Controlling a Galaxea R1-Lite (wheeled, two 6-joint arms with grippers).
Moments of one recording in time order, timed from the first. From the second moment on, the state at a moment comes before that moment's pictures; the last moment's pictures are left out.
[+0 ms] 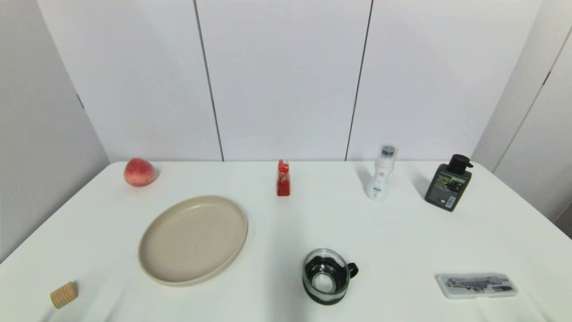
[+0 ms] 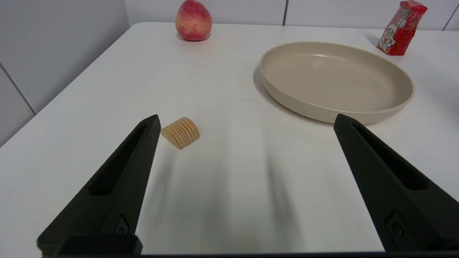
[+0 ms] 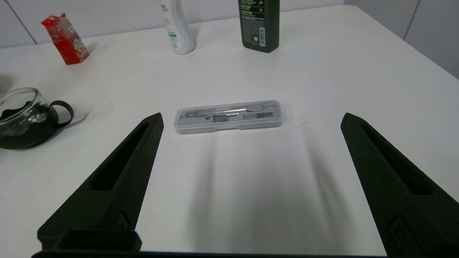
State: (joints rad) left arm 0.01 0.00 0.00 -0.01 0.00 0.00; right arm -0.01 0.00 0.00 0.02 -0.01 0.11
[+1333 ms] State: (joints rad) left arm 0.02 0.60 -0.33 -0.17 -0.16 0.20; right arm -0.01 0.00 0.00 0.02 -0.01 0.11
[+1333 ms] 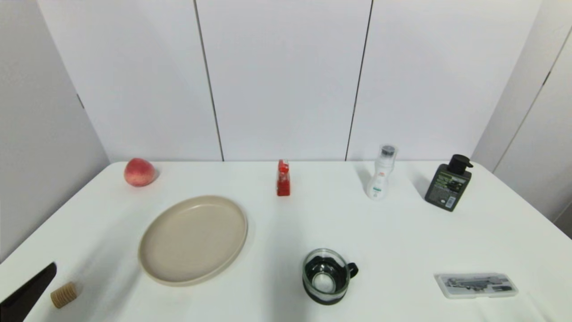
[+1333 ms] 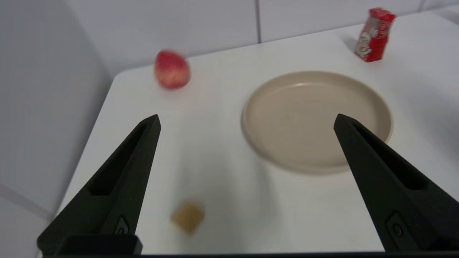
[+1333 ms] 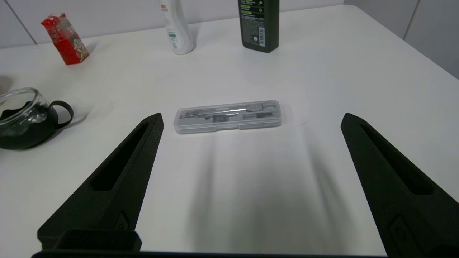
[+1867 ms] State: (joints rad) left arm -0.23 1.52 -0.86 -0.33 -0.43 0.38; right arm -0.01 0.00 0.00 0.02 -0.01 0.11
